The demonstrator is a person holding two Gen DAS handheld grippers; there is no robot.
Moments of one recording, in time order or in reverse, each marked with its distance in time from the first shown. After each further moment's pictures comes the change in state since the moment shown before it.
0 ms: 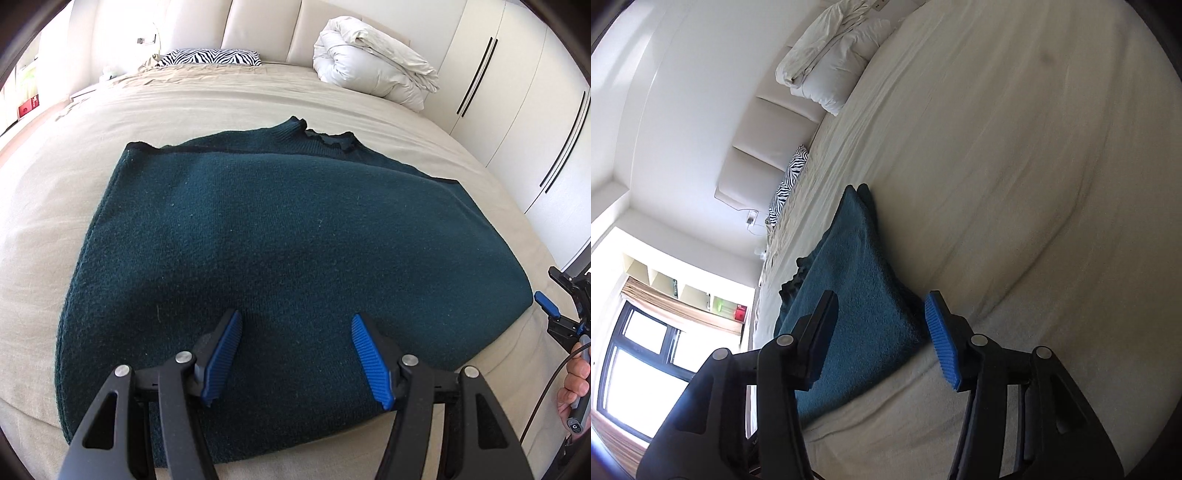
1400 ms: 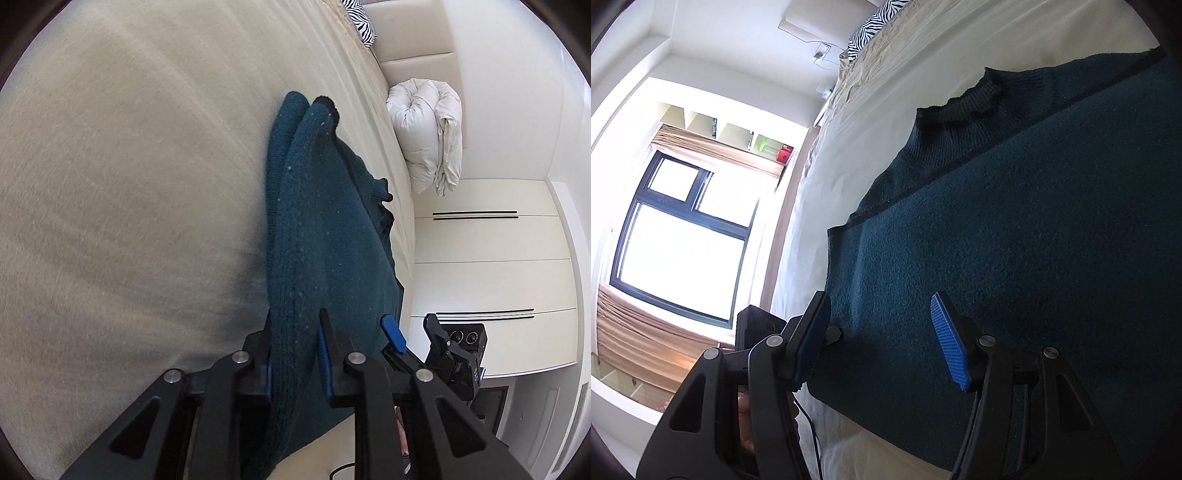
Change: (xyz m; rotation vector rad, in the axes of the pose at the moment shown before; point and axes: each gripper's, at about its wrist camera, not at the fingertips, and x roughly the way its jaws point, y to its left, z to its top) left arm 0.003 0.174 0.007 -0.739 0.206 -0.509; right arm 0.206 0.213 -0.101 -0.309 0.597 0.177
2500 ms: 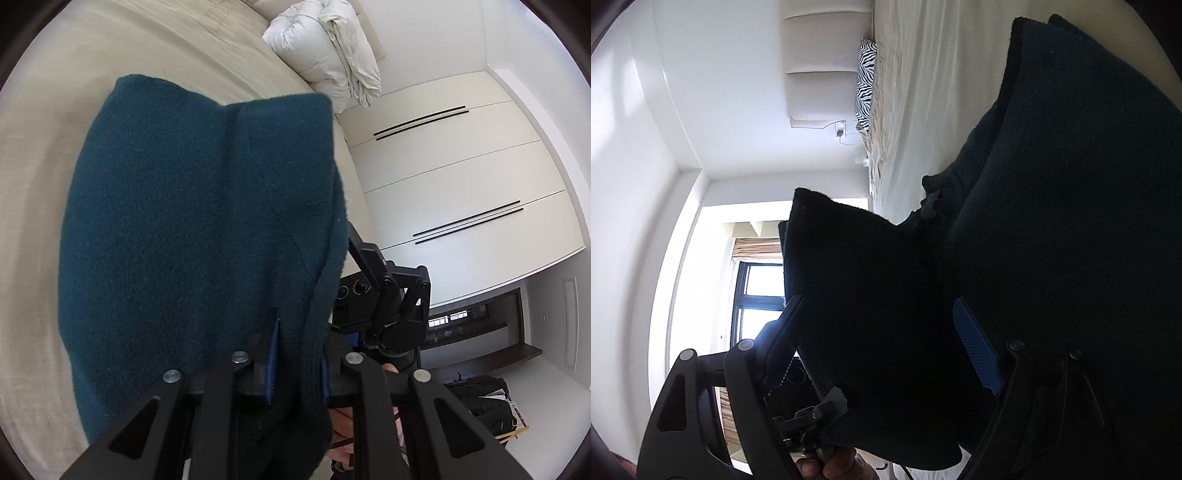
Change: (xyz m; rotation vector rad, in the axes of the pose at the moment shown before) left arm 0.169 -0.213 -0.097 0.361 0.164 -0.099; right arm -0.124 -0.143 0.034 0.396 -0.185 0.428
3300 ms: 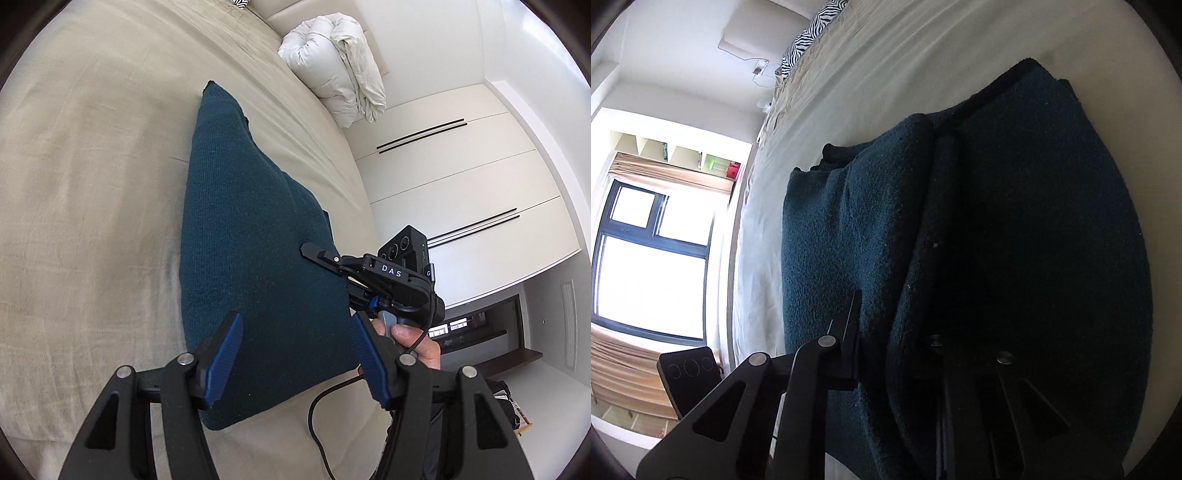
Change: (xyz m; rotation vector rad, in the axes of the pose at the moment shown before) left arm -0.065 0.054 -0.034 0.000 -0.078 0.022; right arm 0.015 0.035 0.006 -0.307 0.133 -0.614
